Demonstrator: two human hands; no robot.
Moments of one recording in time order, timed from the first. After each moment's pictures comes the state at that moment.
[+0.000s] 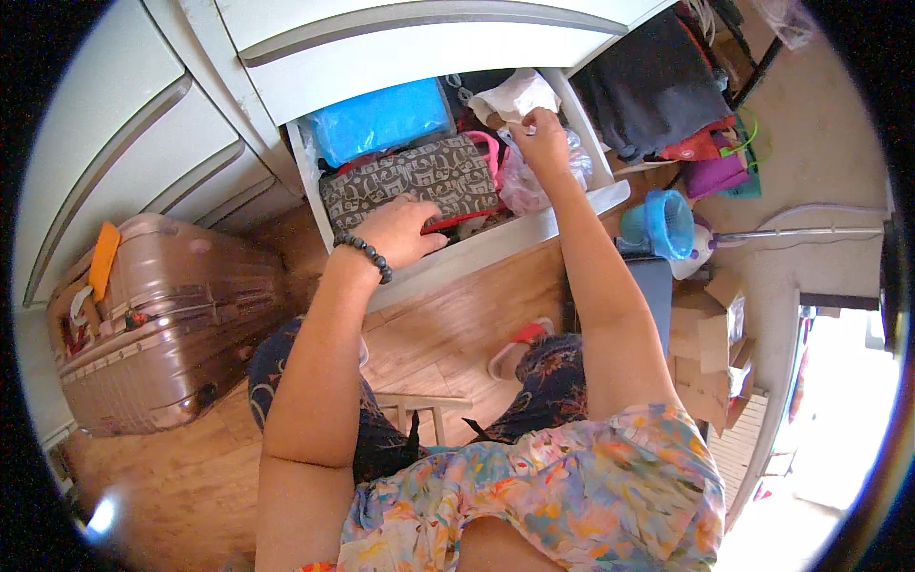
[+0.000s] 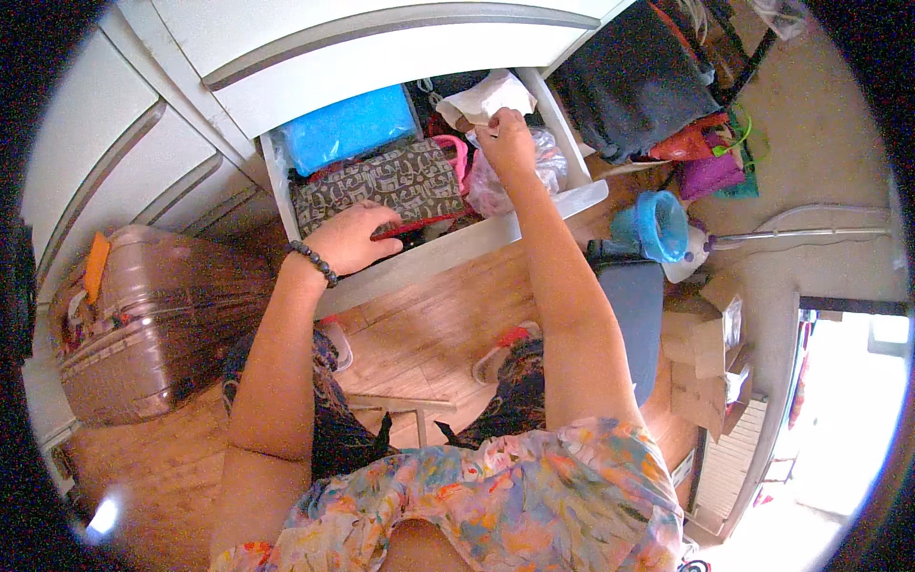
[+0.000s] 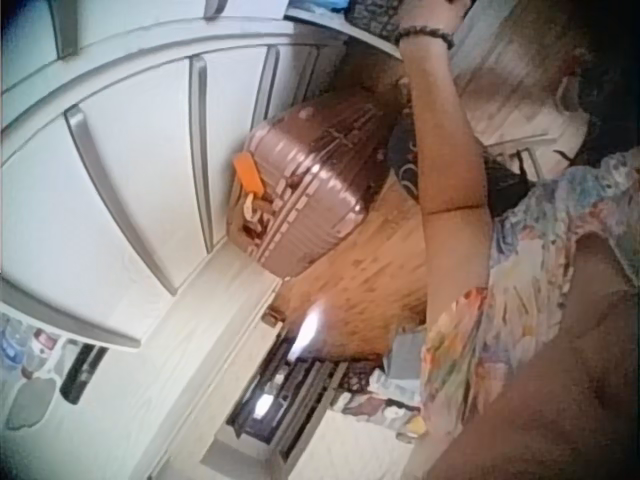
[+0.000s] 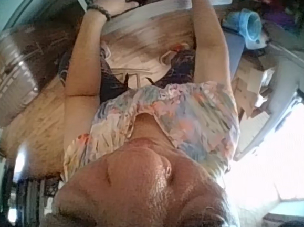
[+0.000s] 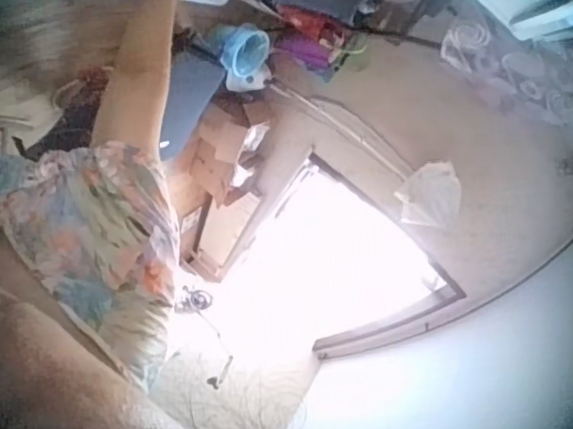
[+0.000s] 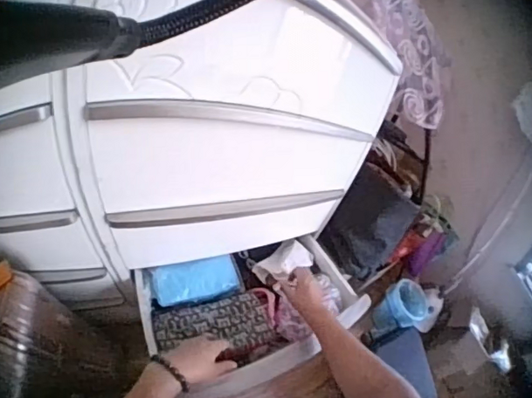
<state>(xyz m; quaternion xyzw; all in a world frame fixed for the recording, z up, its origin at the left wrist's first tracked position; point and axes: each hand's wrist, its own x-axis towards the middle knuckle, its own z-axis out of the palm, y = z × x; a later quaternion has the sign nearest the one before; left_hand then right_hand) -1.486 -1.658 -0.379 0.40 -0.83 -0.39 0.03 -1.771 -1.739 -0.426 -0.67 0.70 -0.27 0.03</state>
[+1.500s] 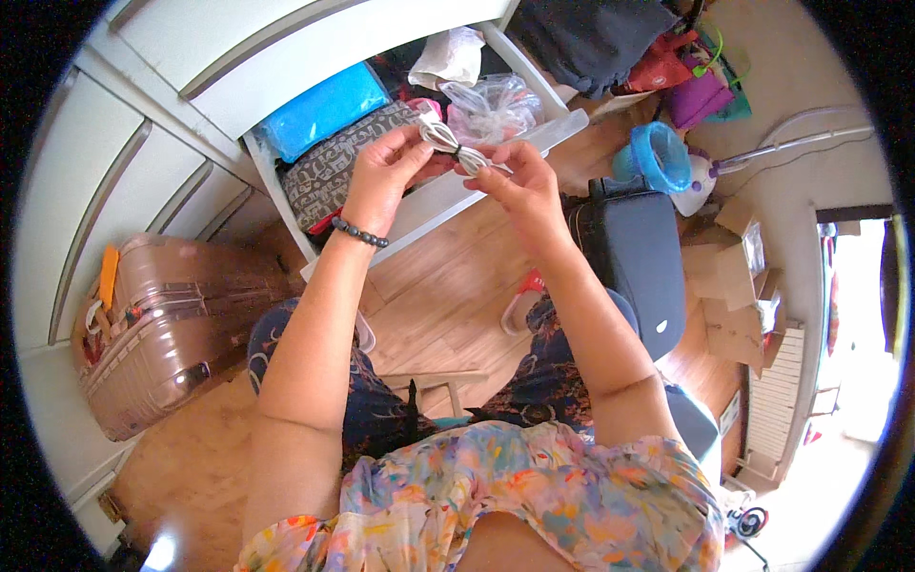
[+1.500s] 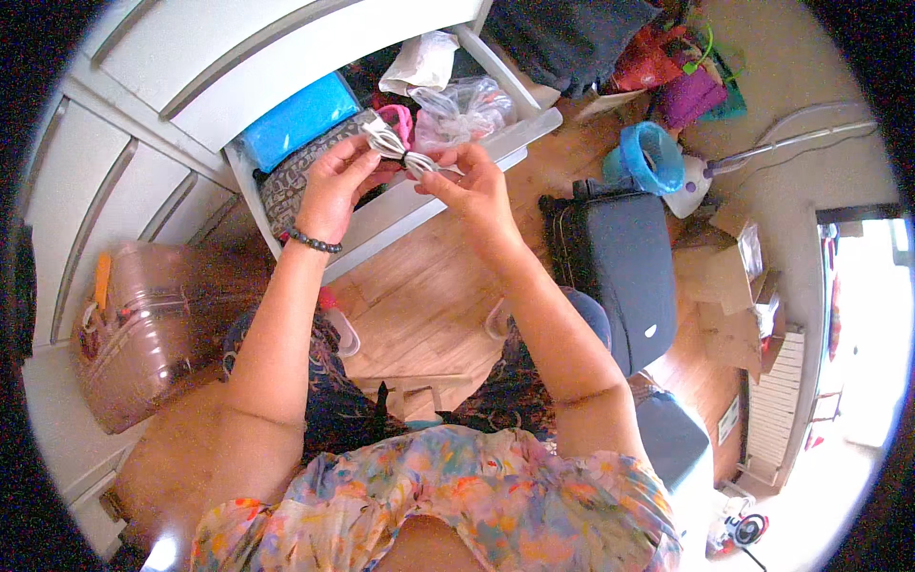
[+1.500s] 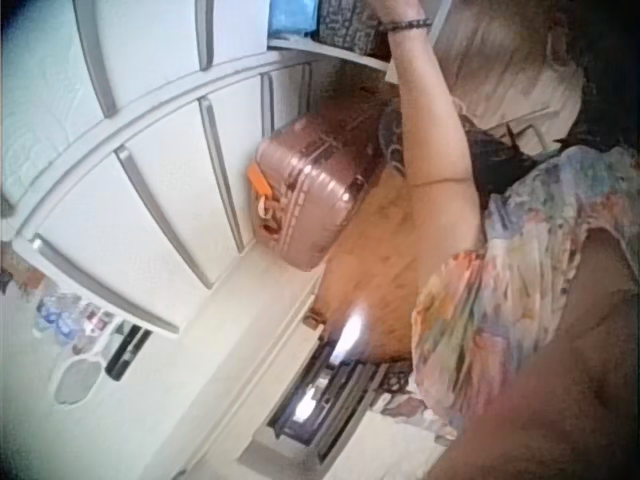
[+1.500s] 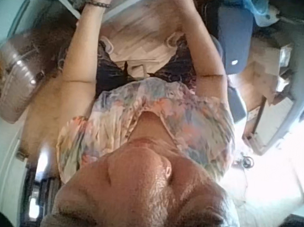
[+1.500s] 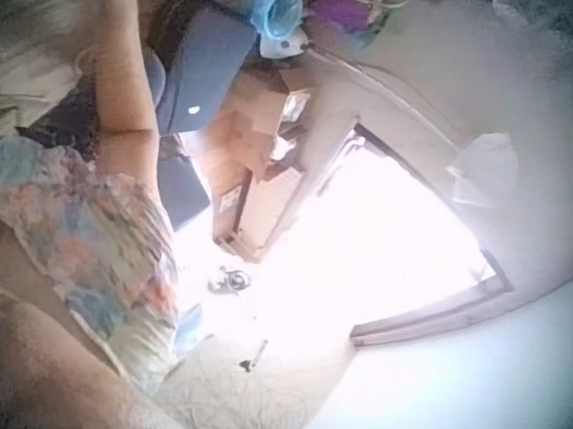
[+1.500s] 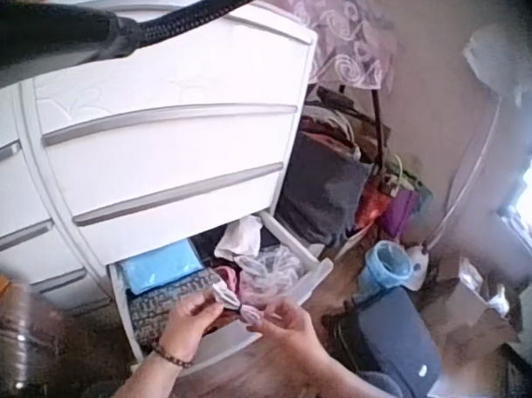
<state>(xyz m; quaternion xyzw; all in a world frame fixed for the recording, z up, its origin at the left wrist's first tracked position) -1.561 -1.624 -0.358 0.26 -0.45 -0.75 0.42 -1.727 -1.546 -0.342 -0.41 0.45 -0.61 0.51</state>
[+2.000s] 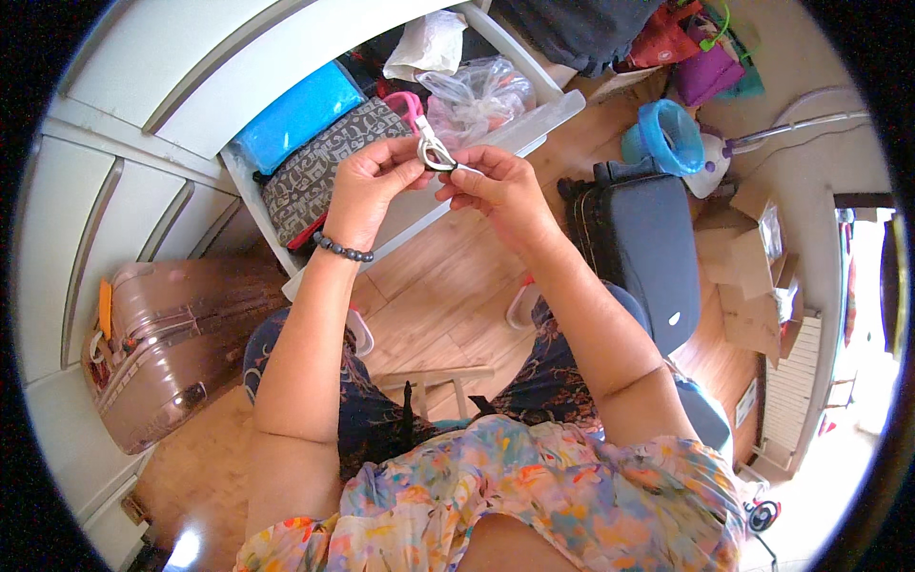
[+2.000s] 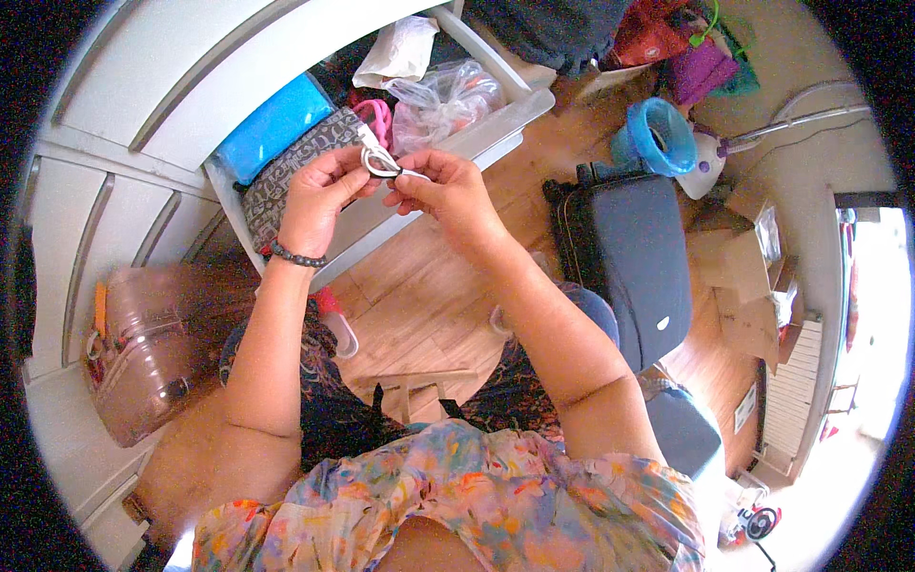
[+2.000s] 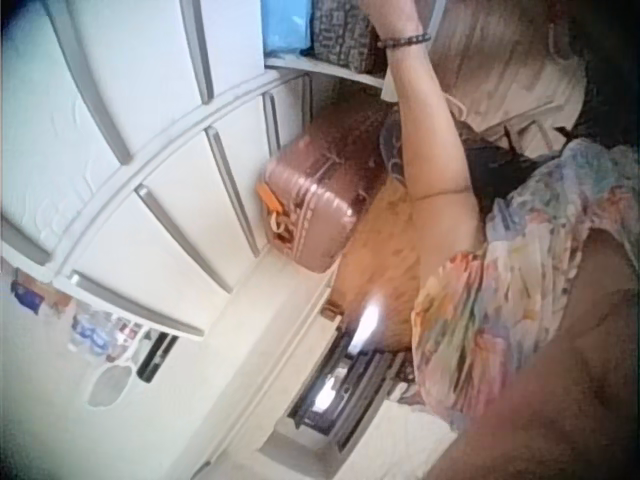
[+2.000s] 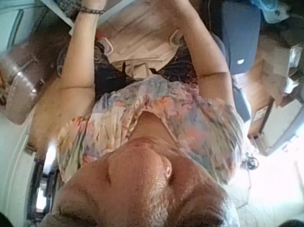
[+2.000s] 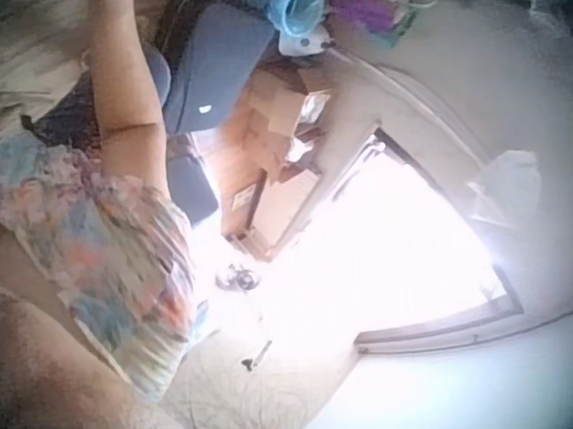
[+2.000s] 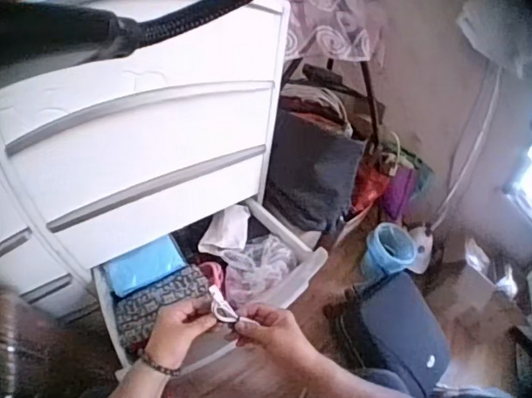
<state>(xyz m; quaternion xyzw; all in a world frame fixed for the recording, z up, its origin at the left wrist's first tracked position) -1.579 -1.619 -0.364 0.34 -0.50 -0.70 0.37 -1.747 -1.551 -0.361 -0.32 0.45 -0.56 0.62</state>
